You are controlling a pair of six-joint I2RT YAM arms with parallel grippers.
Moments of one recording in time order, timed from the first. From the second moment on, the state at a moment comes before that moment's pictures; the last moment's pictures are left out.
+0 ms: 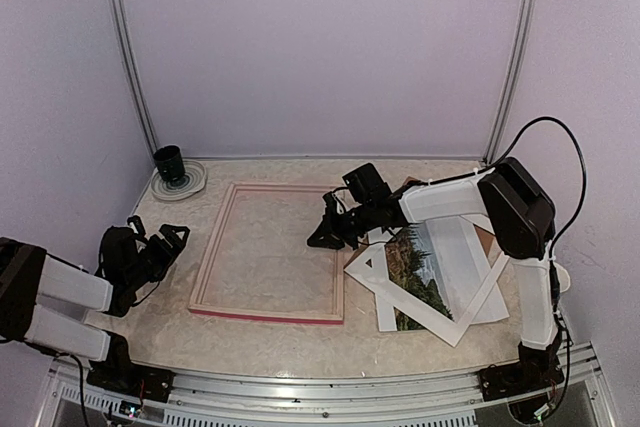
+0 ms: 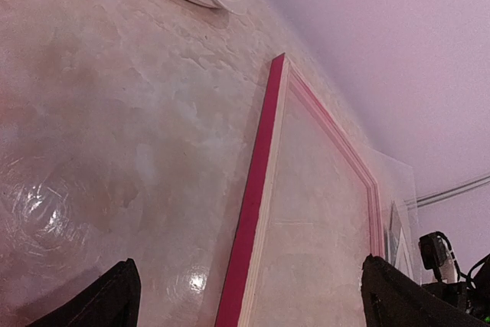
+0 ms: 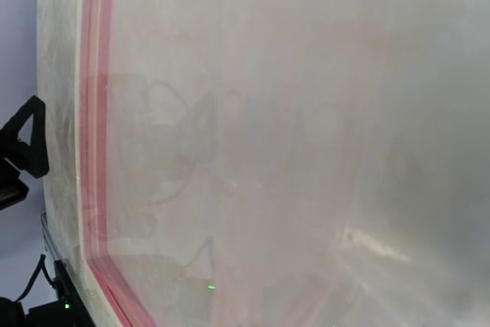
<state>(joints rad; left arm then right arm) -0.09 1.27 0.12 0.78 0.13 -0.87 0.74 2.15 1.46 -0.06 -0.57 0.86</state>
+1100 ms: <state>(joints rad) -0.09 1.27 0.12 0.78 0.13 -0.87 0.74 2.15 1.45 -0.07 -0.57 0.85</state>
